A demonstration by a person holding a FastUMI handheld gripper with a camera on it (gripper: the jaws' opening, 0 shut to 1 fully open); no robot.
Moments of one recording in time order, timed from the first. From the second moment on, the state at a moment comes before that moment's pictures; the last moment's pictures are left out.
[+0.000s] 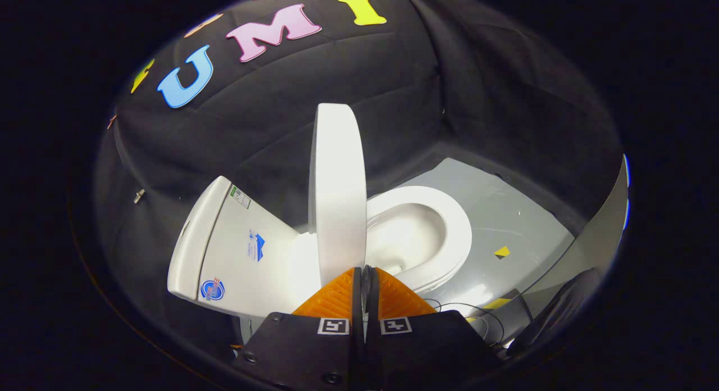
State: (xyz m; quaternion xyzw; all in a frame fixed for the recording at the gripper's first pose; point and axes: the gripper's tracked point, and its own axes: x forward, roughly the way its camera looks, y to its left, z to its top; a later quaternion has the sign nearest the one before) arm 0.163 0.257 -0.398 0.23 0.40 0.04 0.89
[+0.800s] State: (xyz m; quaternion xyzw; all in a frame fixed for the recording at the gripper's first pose) arm 0.153 0.328 -0.355 0.10 0.32 0.04 0.94
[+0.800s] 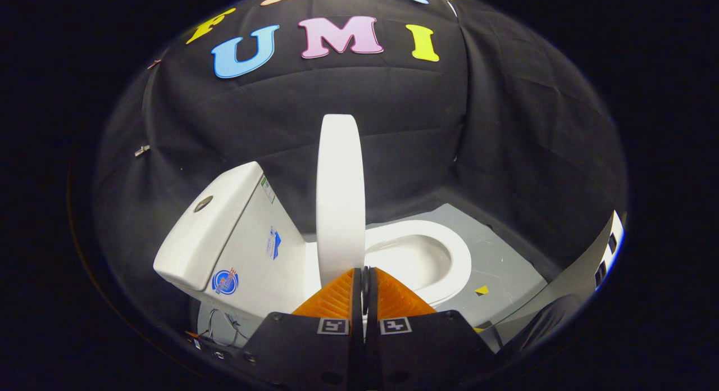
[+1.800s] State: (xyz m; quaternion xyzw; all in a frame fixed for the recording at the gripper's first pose) arm 0.125 0.443 -0.329 -0.07 0.20 0.11 0.97
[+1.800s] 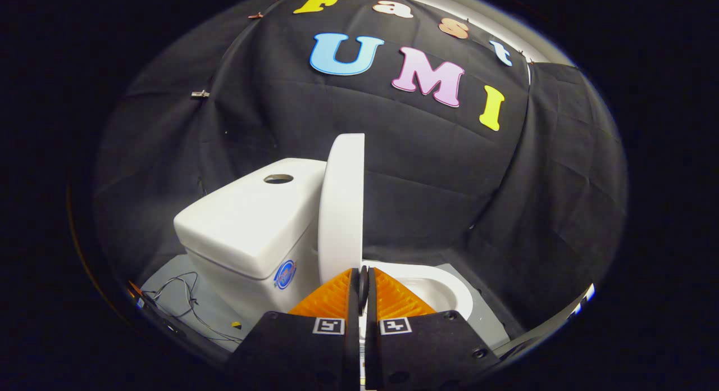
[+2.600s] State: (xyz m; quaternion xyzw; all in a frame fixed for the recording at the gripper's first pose) arm 0.121 0.463 -0.333 -0.09 0.19 0.14 0.97
